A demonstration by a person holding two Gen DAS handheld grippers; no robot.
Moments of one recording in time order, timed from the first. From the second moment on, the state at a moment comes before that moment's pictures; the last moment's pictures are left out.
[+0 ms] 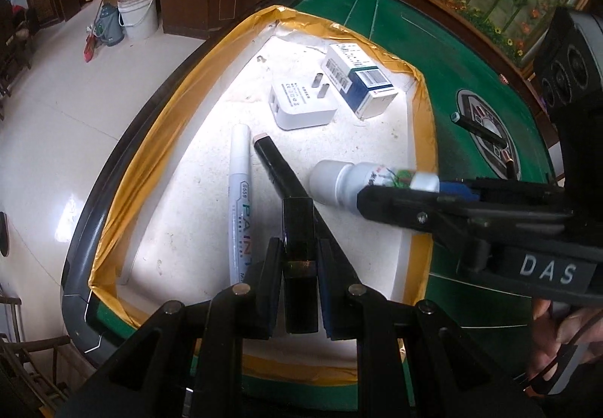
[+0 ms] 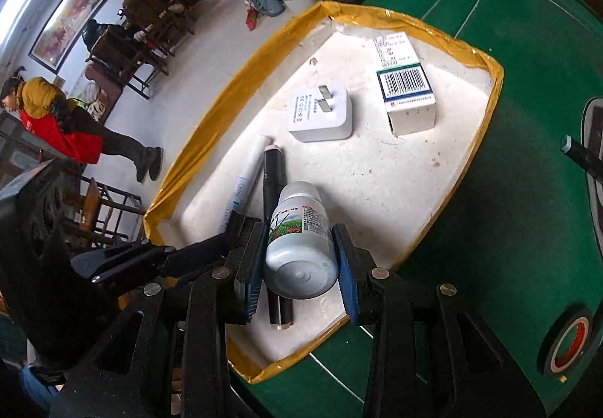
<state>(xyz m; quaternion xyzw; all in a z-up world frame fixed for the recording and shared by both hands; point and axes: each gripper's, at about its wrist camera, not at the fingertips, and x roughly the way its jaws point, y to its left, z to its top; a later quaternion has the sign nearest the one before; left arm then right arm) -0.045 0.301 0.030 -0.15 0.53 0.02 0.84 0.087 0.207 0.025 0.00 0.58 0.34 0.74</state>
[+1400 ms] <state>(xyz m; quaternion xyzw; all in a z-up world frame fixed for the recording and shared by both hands) 0.010 0.053 0.033 0.00 0.55 -0.22 0.81 -0.002 -0.126 0.048 0.22 0.54 0.11 0.81</state>
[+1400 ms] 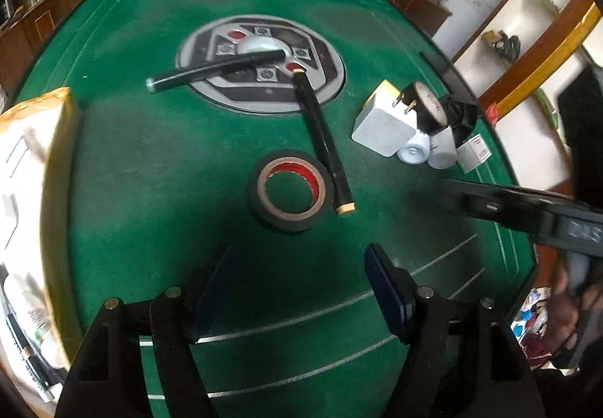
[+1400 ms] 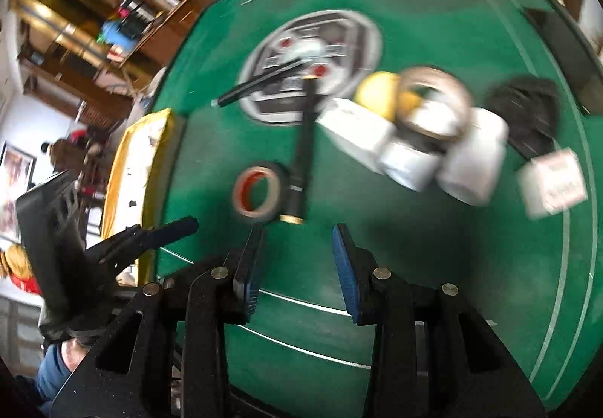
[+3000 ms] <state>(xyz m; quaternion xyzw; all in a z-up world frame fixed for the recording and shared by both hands) -0.008 0.090 0.010 0.00 0.55 -0.15 0.82 0.060 -0.042 0.011 -0.04 0.60 0.09 0.80</state>
